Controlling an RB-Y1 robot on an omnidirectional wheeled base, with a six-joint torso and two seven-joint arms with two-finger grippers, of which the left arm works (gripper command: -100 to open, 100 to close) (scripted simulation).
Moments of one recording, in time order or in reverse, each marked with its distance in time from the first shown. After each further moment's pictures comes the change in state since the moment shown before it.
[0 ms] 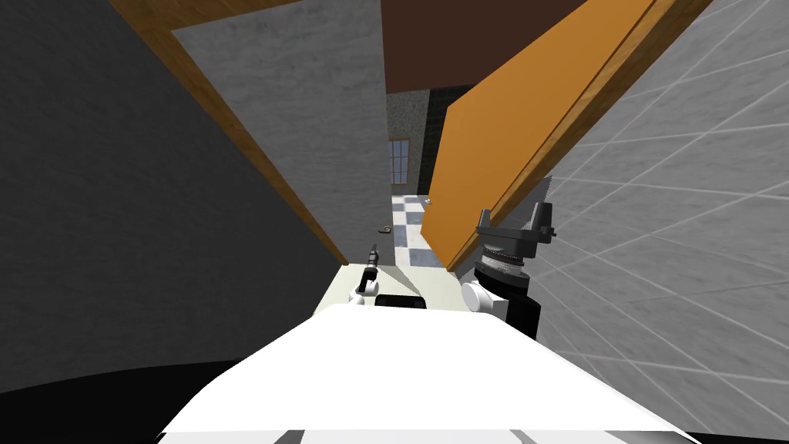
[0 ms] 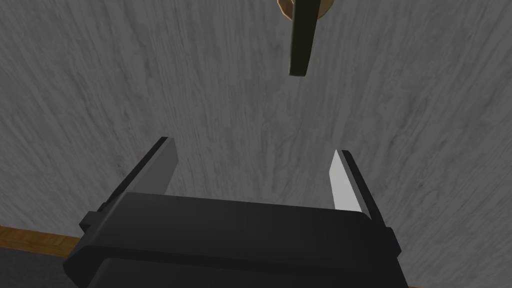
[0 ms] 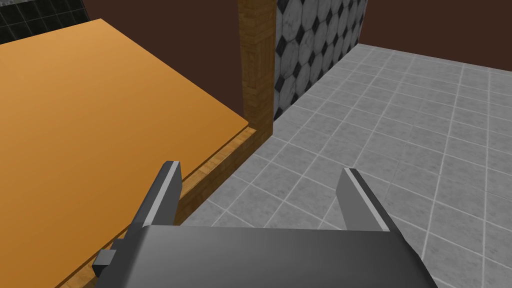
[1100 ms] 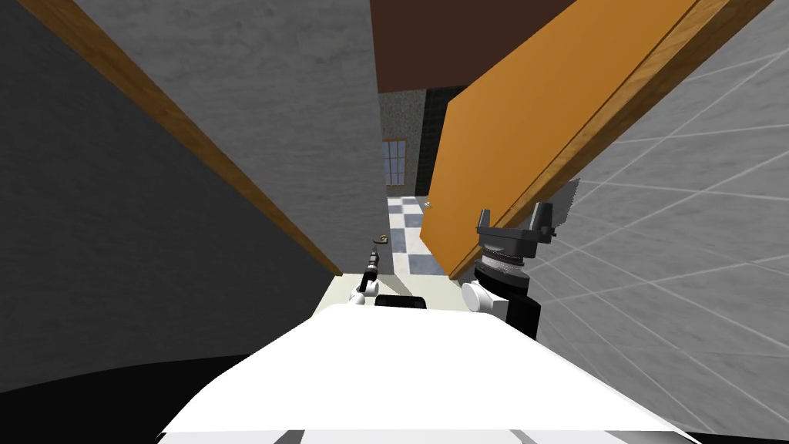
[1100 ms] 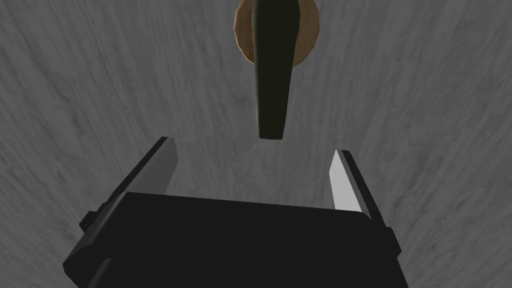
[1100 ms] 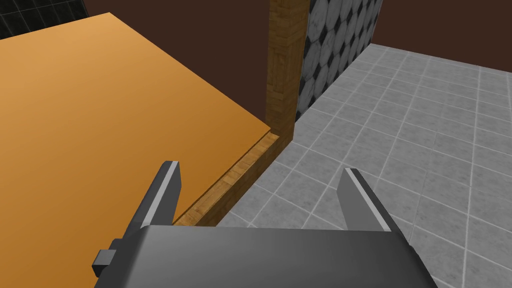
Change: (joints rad) arm -0.069 0.002 -0.007 0.151 0.018 -0.029 0.006
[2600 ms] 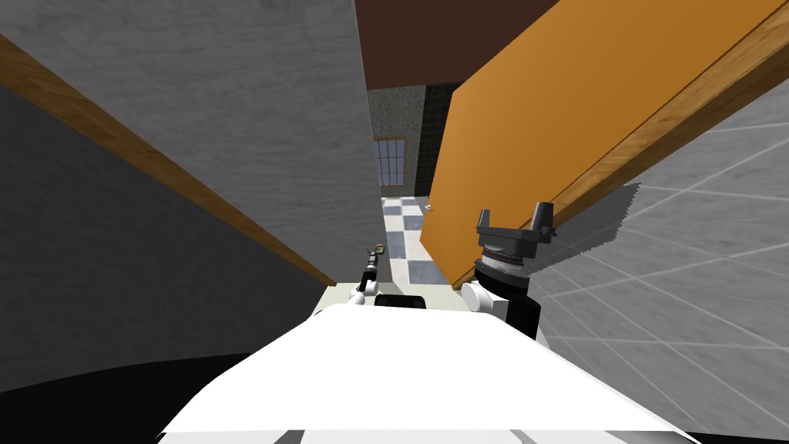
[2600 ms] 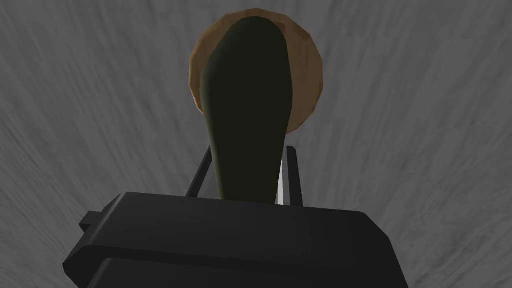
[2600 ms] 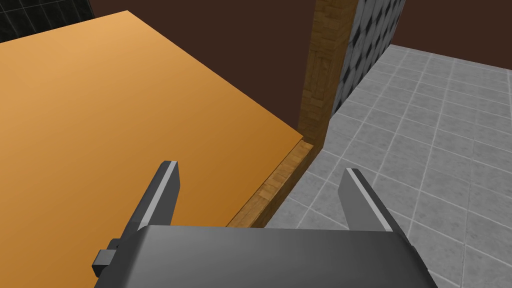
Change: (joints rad) arm -0.021 -0.003 0.027 0.041 0.010 0.001 0.001
